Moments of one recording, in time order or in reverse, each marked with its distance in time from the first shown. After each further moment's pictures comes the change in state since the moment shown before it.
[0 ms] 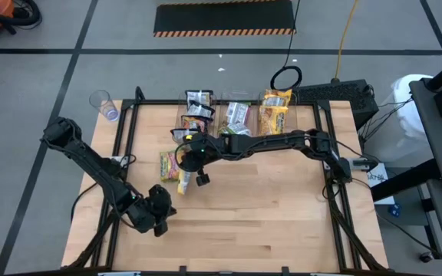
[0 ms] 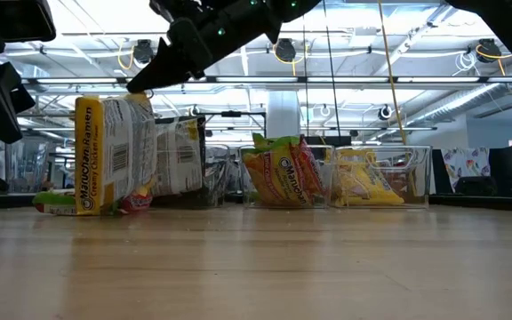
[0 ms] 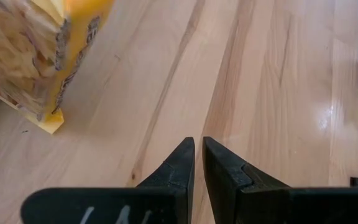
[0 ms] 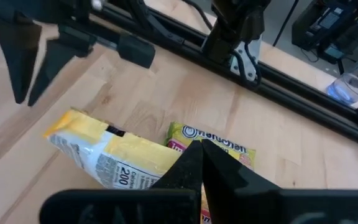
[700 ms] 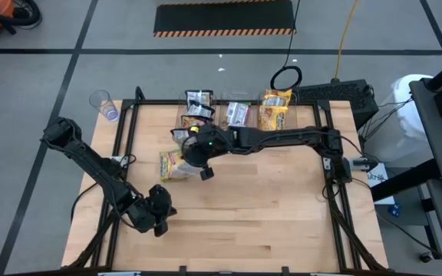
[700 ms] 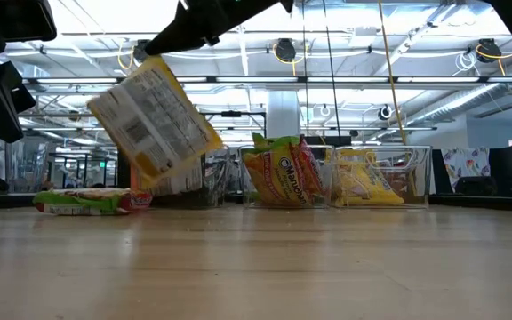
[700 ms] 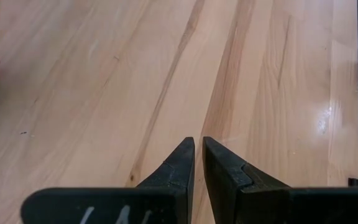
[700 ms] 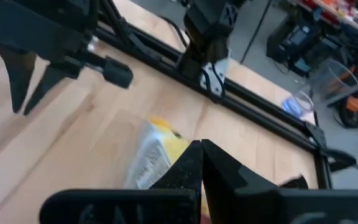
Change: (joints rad) left arm 0.000 0.000 0.000 0.006 0.001 0.002; right arm -0.002 -0.113 0.000 -0.063 0.057 -0.061
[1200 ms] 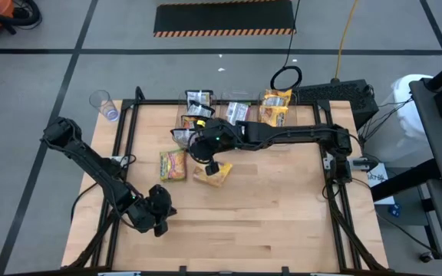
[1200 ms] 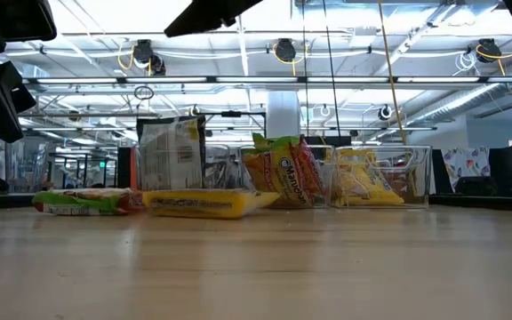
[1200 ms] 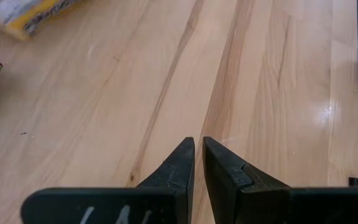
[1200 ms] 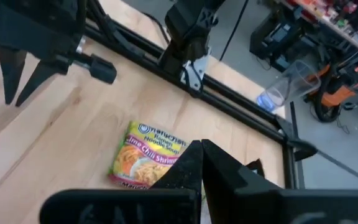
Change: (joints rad) left arm 0.000 0.000 0.000 0.000 0.001 0.004; right arm 0.000 -0.086 0.000 -0.092 0.074 -0.033
